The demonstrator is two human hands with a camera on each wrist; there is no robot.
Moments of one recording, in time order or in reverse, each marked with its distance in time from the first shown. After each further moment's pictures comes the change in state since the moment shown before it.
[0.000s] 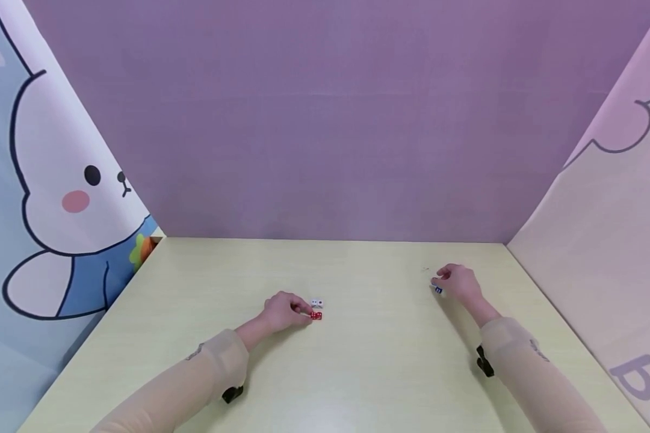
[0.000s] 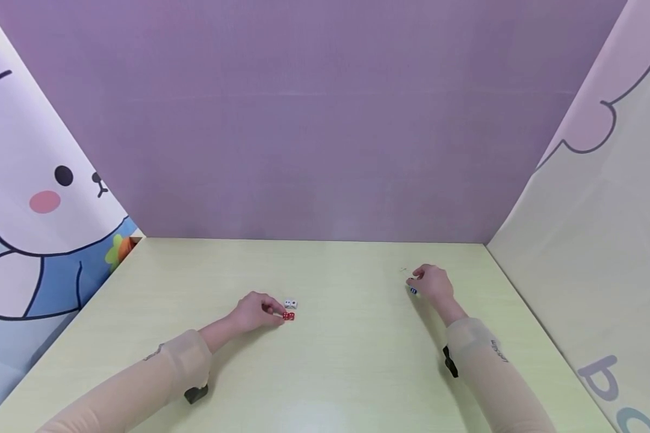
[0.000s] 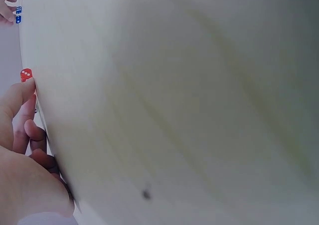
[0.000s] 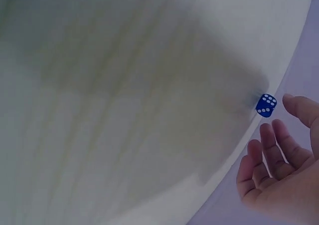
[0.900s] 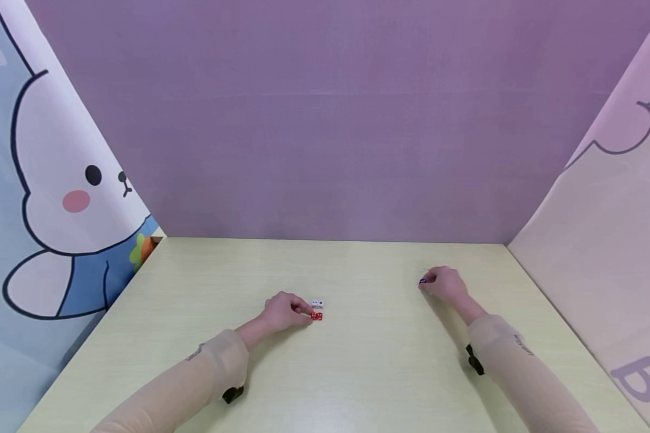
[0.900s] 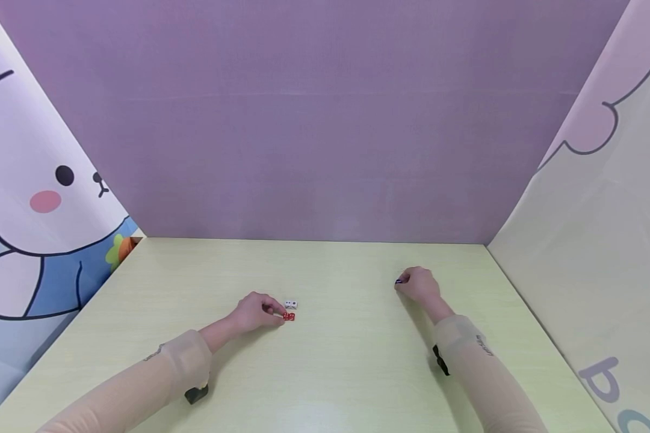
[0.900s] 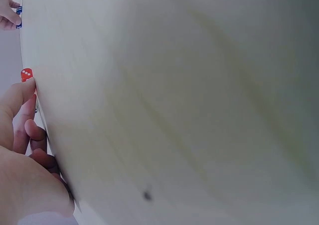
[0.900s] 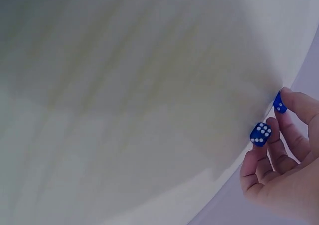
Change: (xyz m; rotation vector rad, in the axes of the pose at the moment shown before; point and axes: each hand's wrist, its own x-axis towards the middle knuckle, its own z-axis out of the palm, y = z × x) left_hand 0.001 0.001 -0.001 -0.004 -0.008 -0.009; right_hand 0.010 -0.015 0.018 -0.038 -0.028 -0.094
